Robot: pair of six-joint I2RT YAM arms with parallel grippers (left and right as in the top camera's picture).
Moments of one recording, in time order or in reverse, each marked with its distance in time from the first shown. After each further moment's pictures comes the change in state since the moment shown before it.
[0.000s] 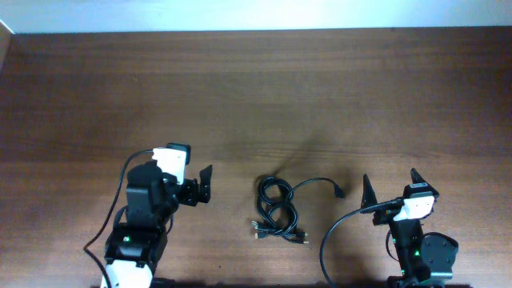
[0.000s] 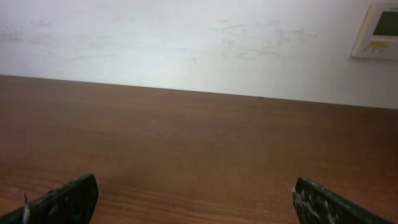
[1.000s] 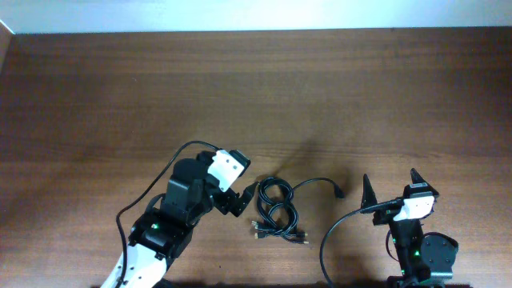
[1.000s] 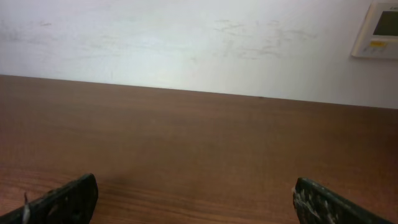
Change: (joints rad) left arm -0.343 0.137 0.076 0.064 0.057 0.208; right arm 0.000 0.000 0.000 0.000 0.000 0.000
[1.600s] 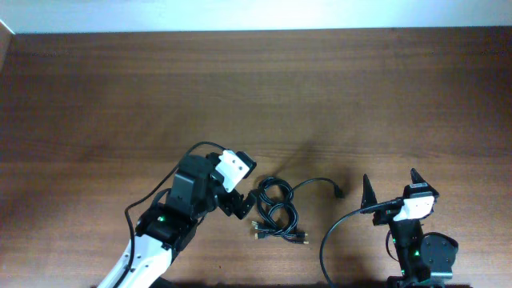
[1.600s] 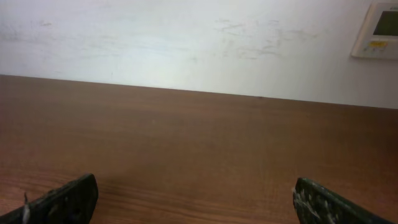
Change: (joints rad) left arm 0.000 0.077 0.001 0.024 0.100 -0.002; right arm 0.000 0.000 0.000 0.000 0.000 0.000
